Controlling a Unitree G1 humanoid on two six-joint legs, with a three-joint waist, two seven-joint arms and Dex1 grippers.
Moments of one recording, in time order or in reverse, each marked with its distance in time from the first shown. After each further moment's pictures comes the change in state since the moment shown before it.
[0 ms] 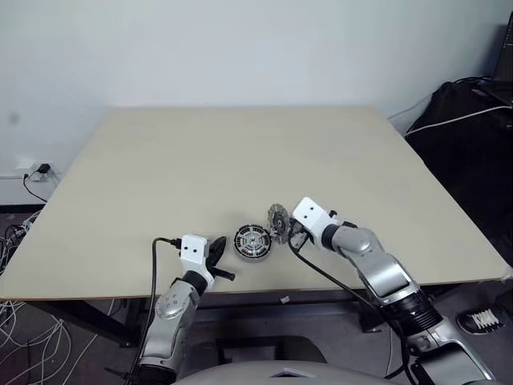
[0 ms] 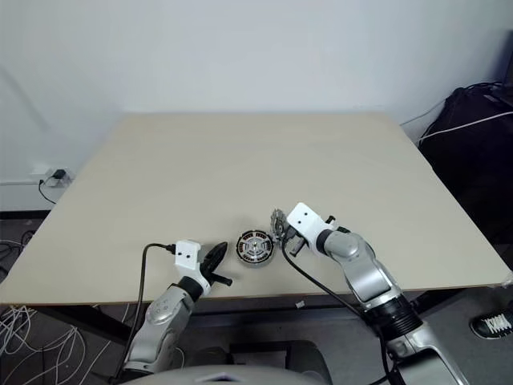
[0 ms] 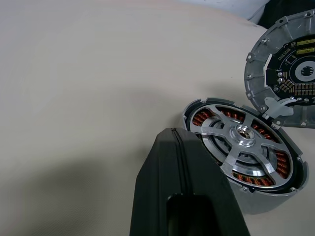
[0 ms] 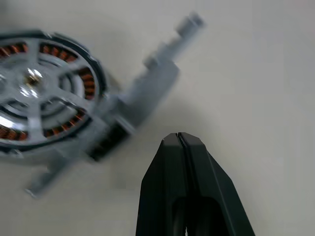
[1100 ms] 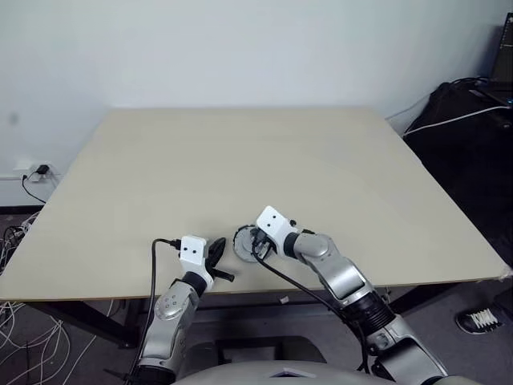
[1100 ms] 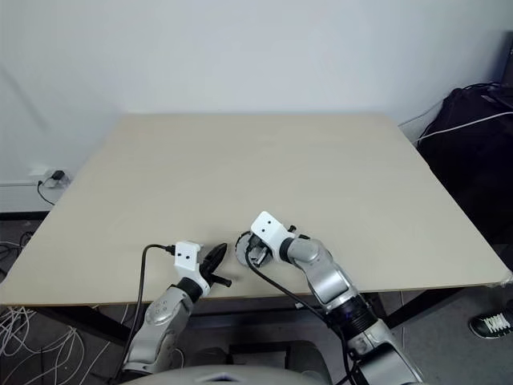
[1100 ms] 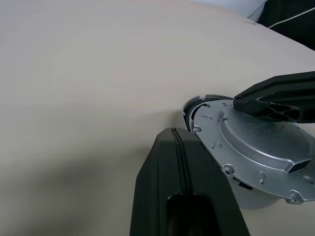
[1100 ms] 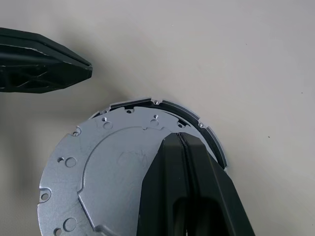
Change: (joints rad) left arm 0.005 0.000 0.001 0.000 -0.001 0.004 -0.003; right arm -0.032 0.221 0.083 0.105 -0.041 -0.001 0.021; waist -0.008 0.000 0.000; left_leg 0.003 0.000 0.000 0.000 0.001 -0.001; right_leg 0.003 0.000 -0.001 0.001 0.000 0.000
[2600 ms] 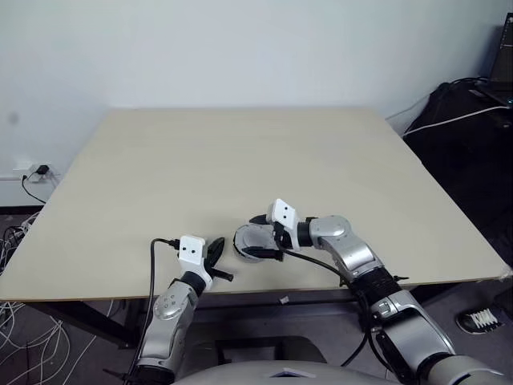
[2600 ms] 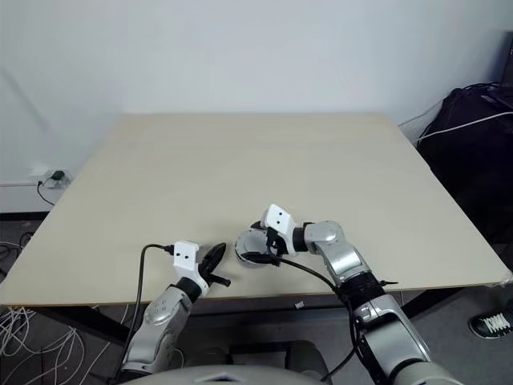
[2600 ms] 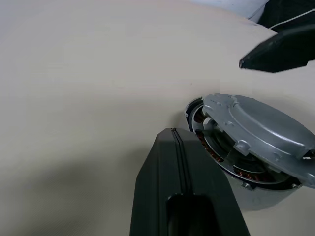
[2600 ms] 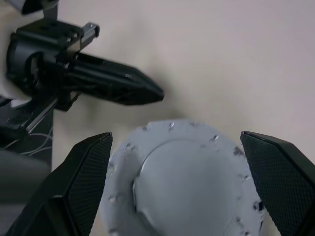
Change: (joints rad) left arm 0.001 0.011 0.008 0.000 -0.004 -0.002 0.000; right arm -0.162 -0.070 -0.082 0.343 0.184 -0.349 0.521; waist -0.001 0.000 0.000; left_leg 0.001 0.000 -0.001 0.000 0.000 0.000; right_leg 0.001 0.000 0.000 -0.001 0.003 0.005
